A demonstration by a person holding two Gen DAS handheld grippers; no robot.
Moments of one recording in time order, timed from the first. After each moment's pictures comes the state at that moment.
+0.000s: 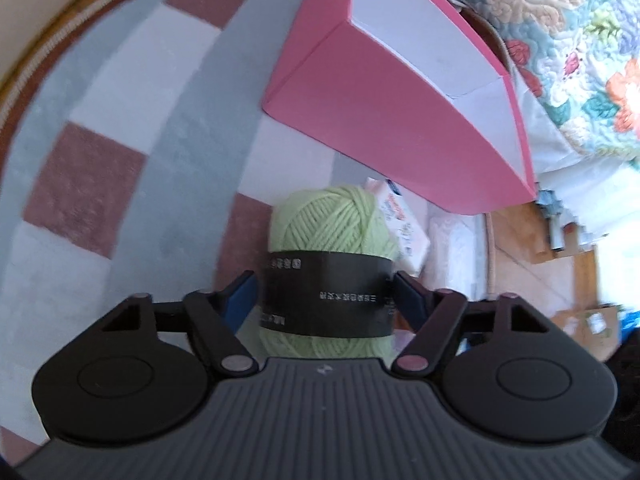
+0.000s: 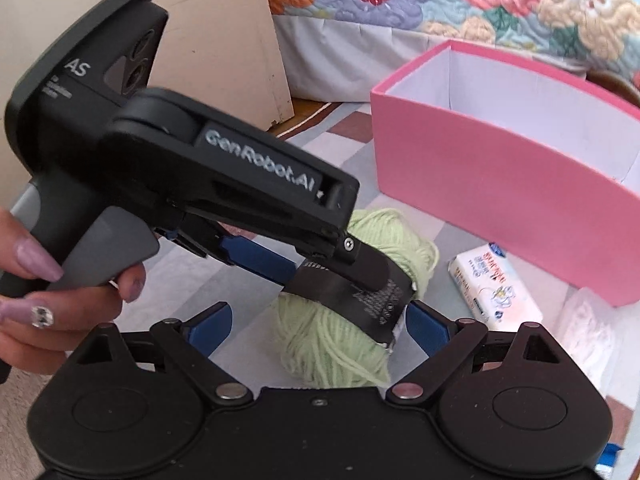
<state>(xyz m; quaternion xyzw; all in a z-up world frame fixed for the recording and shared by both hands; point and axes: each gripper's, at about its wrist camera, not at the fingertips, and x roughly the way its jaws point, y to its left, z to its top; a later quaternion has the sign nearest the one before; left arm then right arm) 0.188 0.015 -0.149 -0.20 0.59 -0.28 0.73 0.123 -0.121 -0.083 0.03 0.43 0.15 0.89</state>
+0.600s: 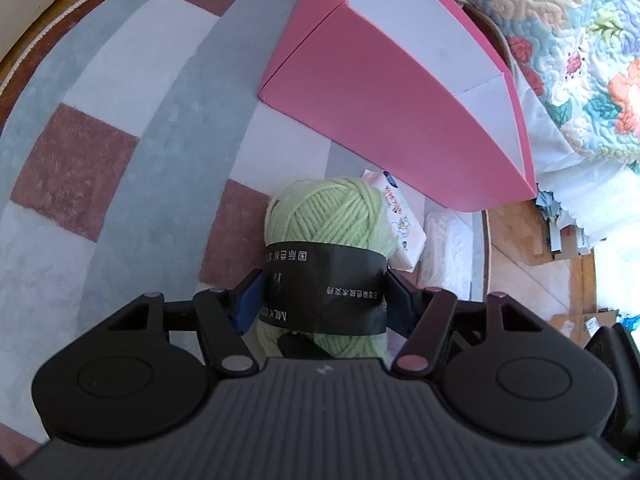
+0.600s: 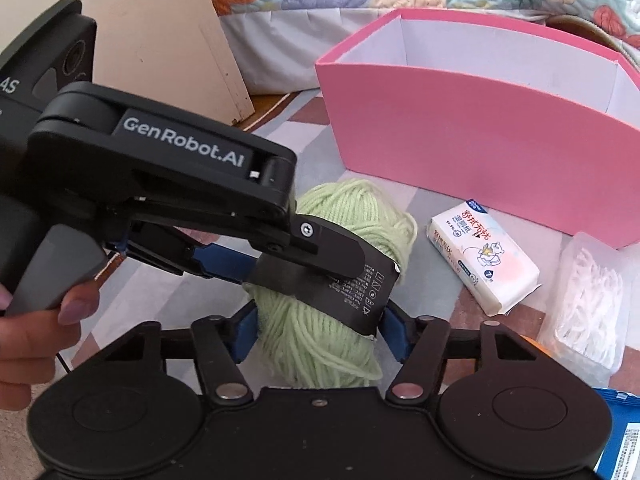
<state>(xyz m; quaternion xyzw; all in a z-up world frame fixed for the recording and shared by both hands) 0.184 0.011 -0.148 -0.19 0.59 -0.28 0.73 0.127 -0.125 -0.100 0.08 0.44 0.11 0.89</state>
